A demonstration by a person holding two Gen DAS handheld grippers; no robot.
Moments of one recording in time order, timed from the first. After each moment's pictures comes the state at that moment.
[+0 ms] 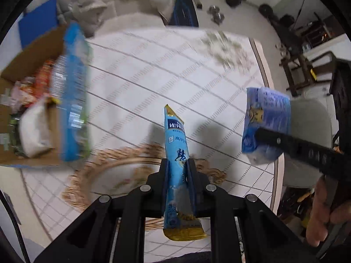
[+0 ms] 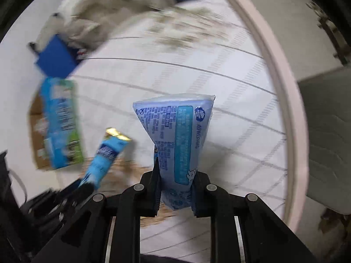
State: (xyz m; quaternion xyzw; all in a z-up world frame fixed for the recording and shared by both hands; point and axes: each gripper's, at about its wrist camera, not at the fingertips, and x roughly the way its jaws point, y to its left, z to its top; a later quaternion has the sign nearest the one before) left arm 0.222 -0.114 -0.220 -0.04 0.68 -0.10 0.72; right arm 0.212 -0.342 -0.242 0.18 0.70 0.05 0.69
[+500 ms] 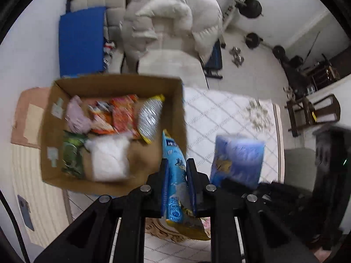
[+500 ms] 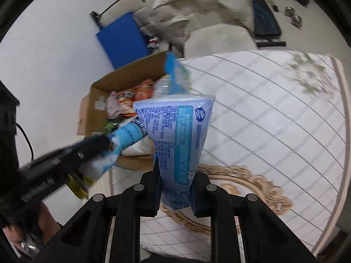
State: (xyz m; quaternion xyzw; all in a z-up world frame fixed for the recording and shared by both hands) left arm 0.272 0.066 -0.154 -0.11 0.62 -0.05 0.77; right arm 0.242 -0.100 -0.174 0.15 0.66 0.17 0.71
